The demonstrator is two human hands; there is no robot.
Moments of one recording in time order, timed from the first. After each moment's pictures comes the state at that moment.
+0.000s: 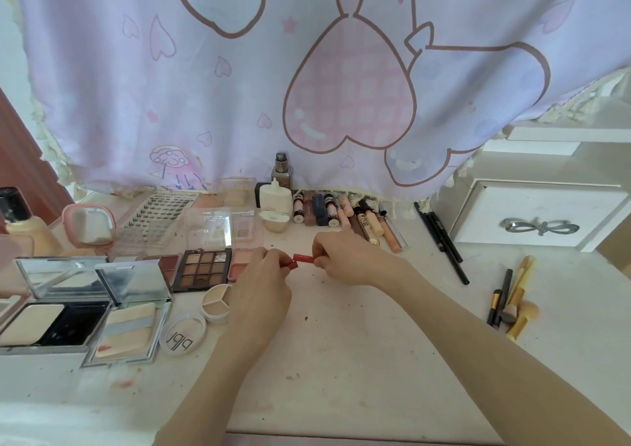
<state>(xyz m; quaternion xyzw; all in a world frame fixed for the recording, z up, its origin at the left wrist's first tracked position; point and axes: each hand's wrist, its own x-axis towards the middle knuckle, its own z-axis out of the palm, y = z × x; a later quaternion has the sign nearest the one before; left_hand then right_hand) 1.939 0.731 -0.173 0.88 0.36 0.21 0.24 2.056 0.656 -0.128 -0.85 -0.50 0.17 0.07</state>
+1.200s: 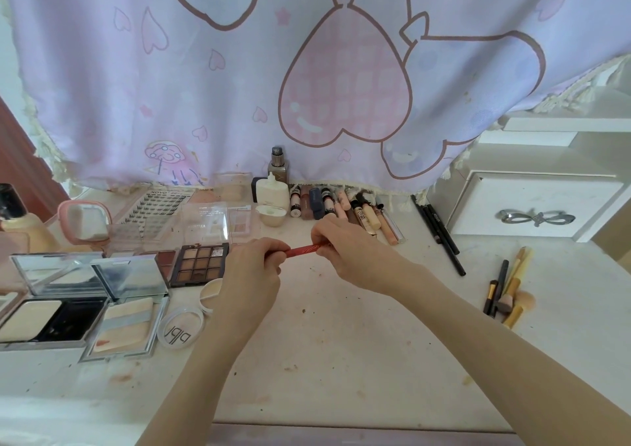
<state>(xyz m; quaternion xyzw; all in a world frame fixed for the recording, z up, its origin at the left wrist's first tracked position) 1.929 0.731 -0.154 0.85 0.31 0.27 0.32 2.052 0.629 -0.129 -0.78 -0.59 0.06 0.19</state>
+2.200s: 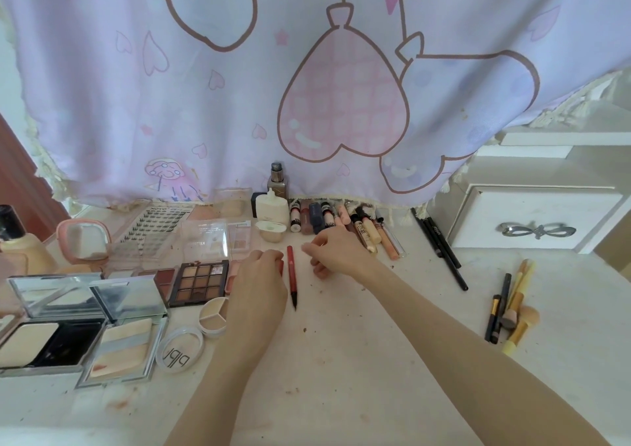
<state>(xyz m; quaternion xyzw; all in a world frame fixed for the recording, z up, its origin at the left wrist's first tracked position) 1.948 0.738 -0.167 0.88 0.35 0.23 0.21 2.072 0.678 -0.147 -0.83 -0.32 0.25 0.37</state>
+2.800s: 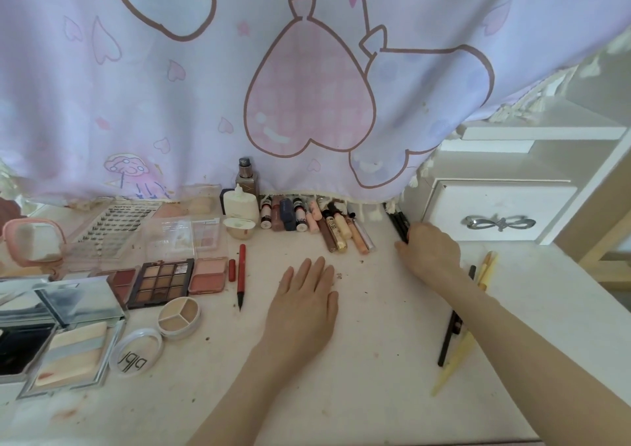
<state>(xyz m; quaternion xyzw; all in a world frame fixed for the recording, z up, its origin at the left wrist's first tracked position) 1.989 0.675 -0.212 0.98 0.16 0.08 0.09 2.159 0.554 -0.160 -0.97 -0.20 -0.03 0.10</state>
